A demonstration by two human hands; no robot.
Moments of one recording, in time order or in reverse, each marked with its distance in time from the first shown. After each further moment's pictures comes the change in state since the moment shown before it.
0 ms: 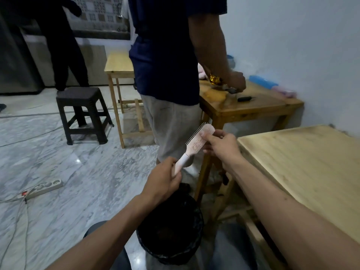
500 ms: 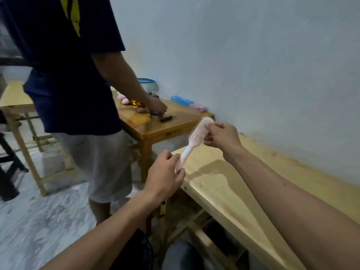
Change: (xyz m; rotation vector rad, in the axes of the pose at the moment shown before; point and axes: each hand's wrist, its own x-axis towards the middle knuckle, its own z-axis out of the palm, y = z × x) left_hand 0.066 0.181 0.069 -0.027 -0.020 0.422; right_hand -0.005 -0.089 -0.202 -0.054 0.415 -0.158
